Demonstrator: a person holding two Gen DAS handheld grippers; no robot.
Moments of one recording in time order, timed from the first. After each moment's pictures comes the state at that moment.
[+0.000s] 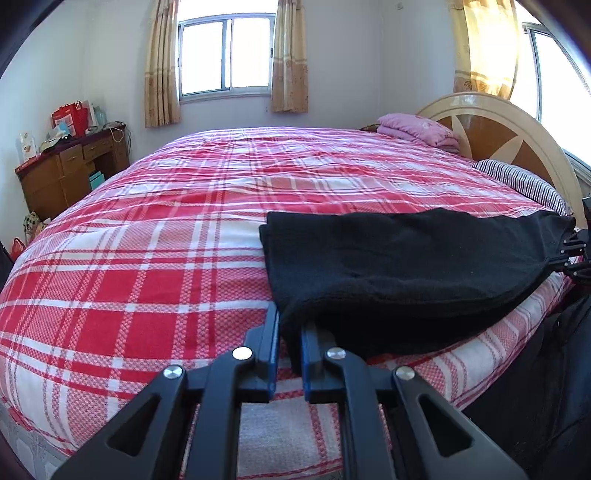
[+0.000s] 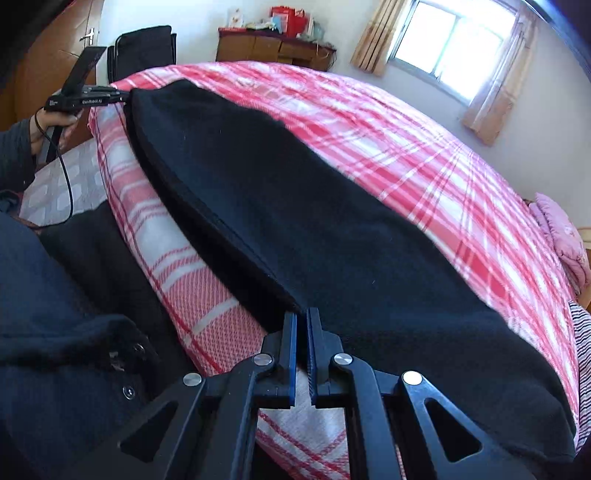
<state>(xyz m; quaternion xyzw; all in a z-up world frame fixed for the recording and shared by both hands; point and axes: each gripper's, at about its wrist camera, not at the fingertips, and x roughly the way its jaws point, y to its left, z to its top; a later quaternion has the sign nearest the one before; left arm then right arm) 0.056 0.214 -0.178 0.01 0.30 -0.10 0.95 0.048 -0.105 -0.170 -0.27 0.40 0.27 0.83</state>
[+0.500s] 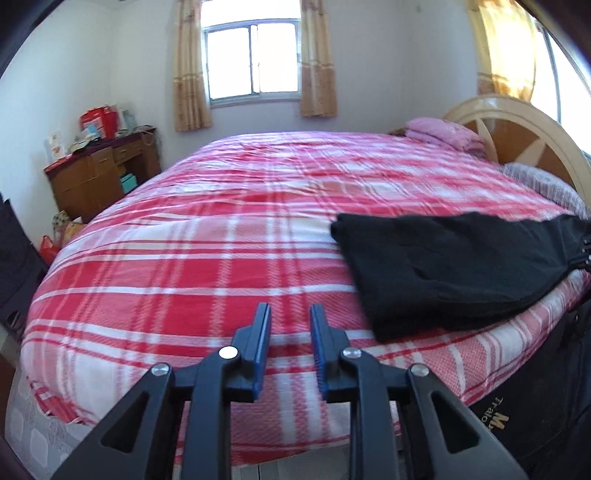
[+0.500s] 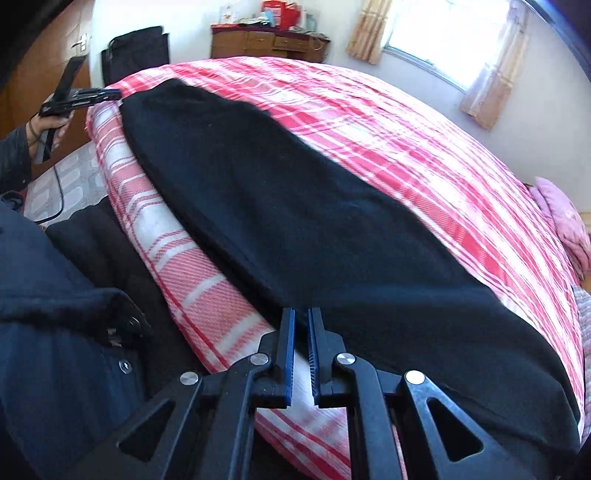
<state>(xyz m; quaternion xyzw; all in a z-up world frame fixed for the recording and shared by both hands) 0.032 0.254 -0.167 0.02 0.29 -0.03 0.96 0.045 -0.132 -0.160 -0.25 0.41 0.26 0.83</state>
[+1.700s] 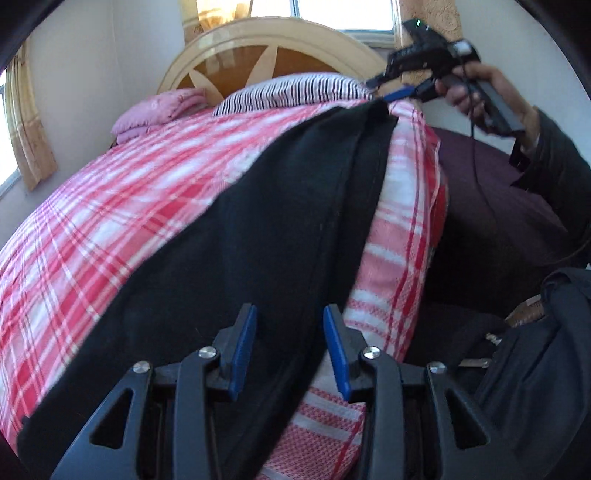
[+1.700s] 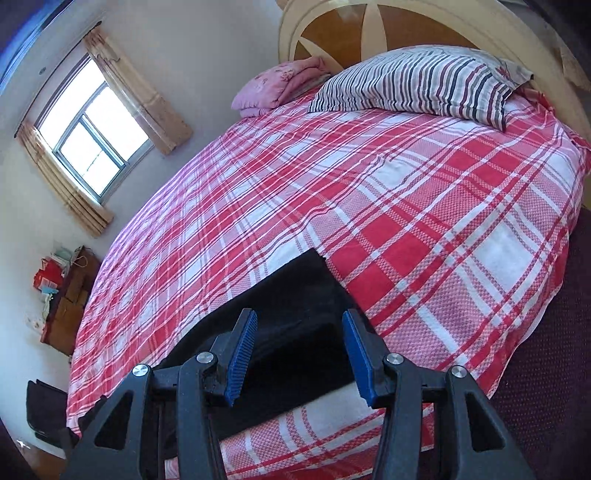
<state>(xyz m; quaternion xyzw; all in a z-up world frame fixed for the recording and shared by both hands) 0.057 -0.206 -0.170 0.24 0.31 -0.46 0.80 0.032 -0.493 -0.069 0.29 0.37 -0.11 0.88</state>
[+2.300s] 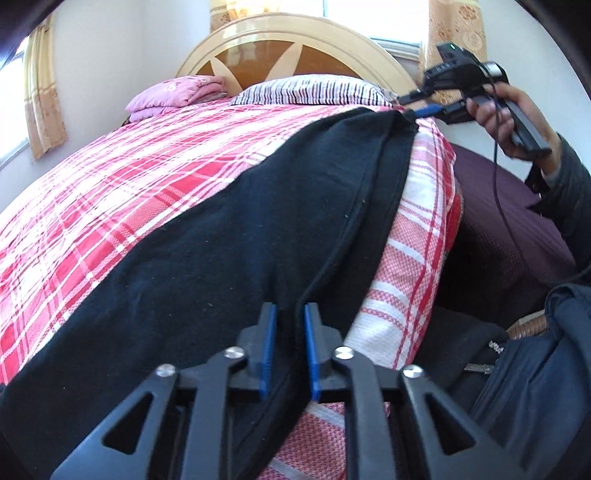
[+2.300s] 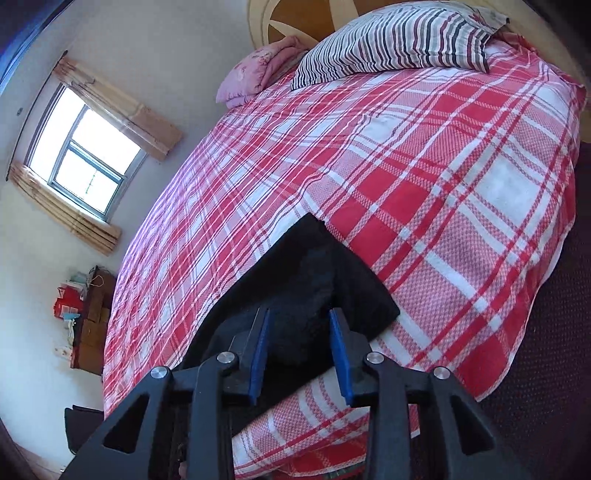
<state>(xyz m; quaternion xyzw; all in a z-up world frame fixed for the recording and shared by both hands) 0.067 -0.186 -0.173 0.18 0.33 -0.46 0.81 0.022 -0.494 -0.086 0.37 0.38 -0.10 0.84</state>
